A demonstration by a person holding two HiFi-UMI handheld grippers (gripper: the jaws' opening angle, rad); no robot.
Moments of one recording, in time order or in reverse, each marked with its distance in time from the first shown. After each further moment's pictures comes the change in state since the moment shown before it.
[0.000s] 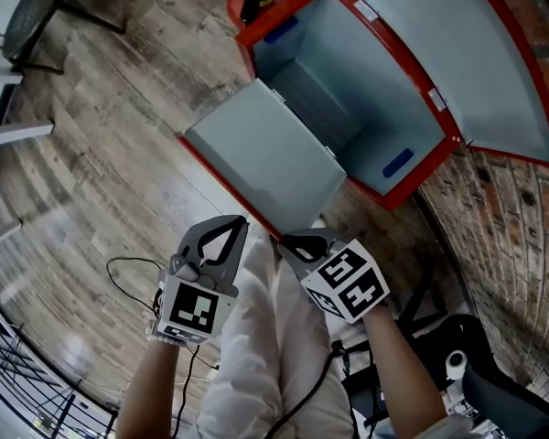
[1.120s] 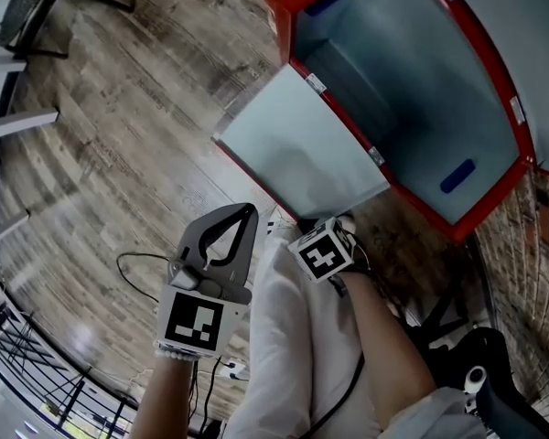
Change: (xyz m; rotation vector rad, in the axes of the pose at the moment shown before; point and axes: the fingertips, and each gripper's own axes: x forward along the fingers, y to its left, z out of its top) left arm 0.022 0.058 -0.024 -0.141 -0.065 0.109; right arm 0.163 -0.088 -0.078 0.007 0.306 -0.193
